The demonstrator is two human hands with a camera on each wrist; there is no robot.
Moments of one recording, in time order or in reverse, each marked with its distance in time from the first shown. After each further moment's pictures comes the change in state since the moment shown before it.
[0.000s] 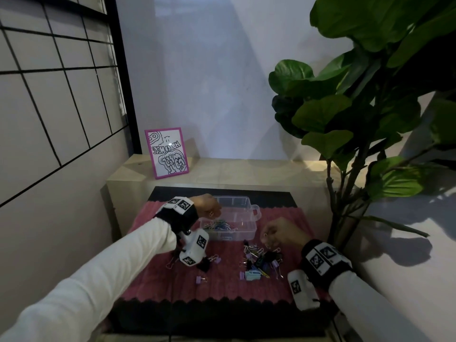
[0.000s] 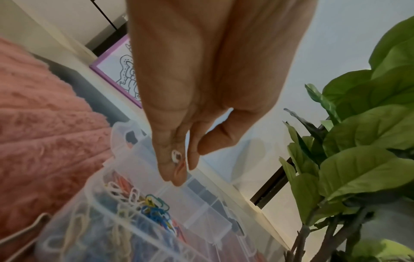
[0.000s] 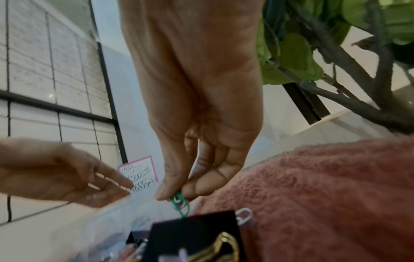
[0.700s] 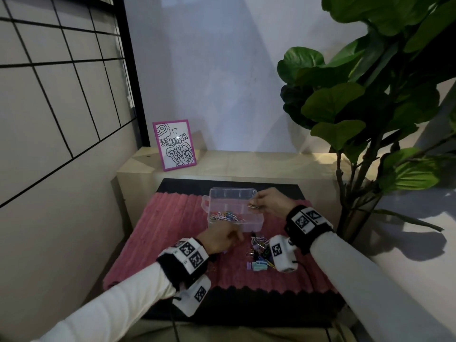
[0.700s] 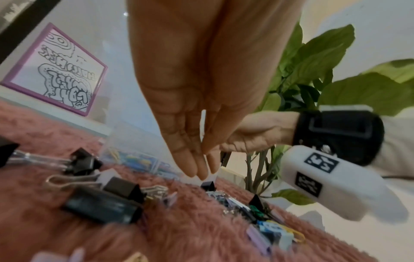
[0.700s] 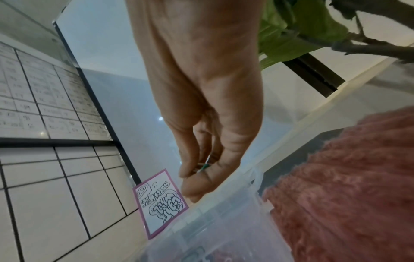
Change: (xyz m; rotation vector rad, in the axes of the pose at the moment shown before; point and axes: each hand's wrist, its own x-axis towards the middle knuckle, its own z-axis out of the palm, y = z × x) left_hand -0.065 -0.044 0.056 0.616 -0.026 0.459; right_hand 0.041 -0.052 0.001 0.541 0.043 0.010
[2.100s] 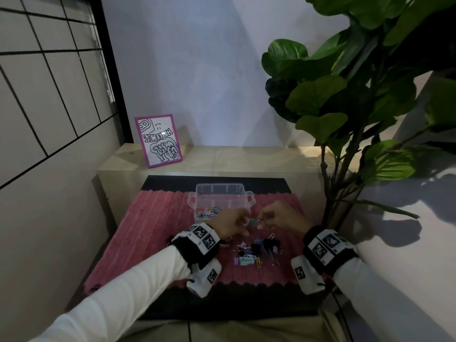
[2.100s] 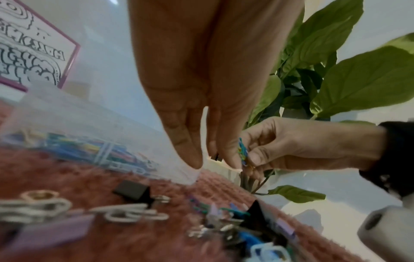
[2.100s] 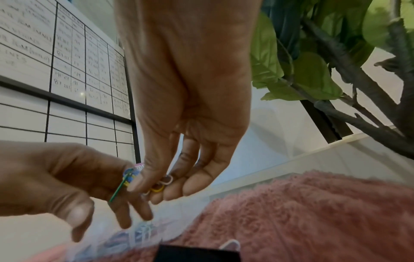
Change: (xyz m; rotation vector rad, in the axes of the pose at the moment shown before) left_hand 0.048 0.025 0.011 -0.101 -0.015 -0.044; right_hand -0.056 0.033 -0.031 -0.654 -0.042 -0.154
